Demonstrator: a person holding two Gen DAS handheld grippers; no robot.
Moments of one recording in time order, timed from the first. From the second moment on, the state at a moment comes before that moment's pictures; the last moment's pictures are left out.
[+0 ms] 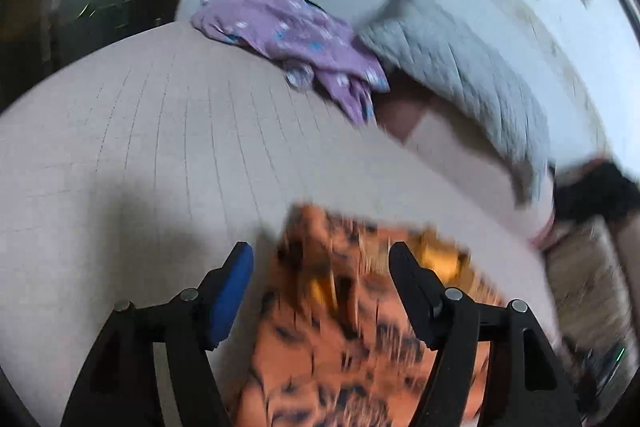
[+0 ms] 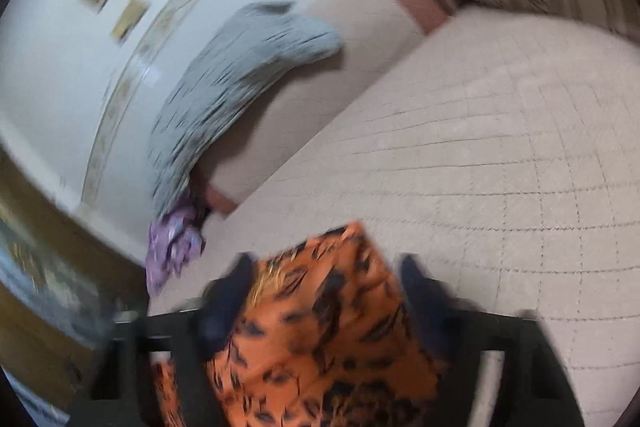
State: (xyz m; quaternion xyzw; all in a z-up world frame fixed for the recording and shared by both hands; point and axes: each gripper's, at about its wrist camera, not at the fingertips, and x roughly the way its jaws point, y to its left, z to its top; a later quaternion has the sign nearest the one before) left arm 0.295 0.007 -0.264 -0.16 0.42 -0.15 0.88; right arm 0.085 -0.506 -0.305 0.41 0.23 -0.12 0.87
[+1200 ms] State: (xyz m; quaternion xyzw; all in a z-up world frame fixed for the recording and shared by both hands) left arm 0.335 -0.038 -0.244 -0.11 0.44 -0.22 0.87; right arm 0.271 -0.430 -0.356 0.34 0.33 0.02 0.88
